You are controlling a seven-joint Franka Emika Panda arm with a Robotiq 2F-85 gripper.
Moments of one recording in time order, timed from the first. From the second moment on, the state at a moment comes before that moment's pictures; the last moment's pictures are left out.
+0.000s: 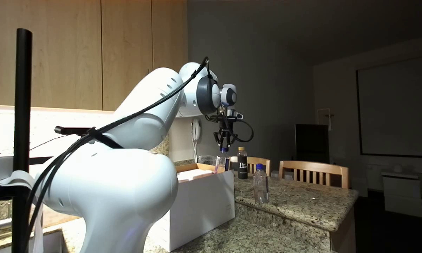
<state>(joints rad) 0.40 0.71 0.01 -0.87 0.10 1.57 0.03</state>
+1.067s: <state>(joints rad) 0.41 0.71 0.01 -0.88 0.10 1.49 0.03</state>
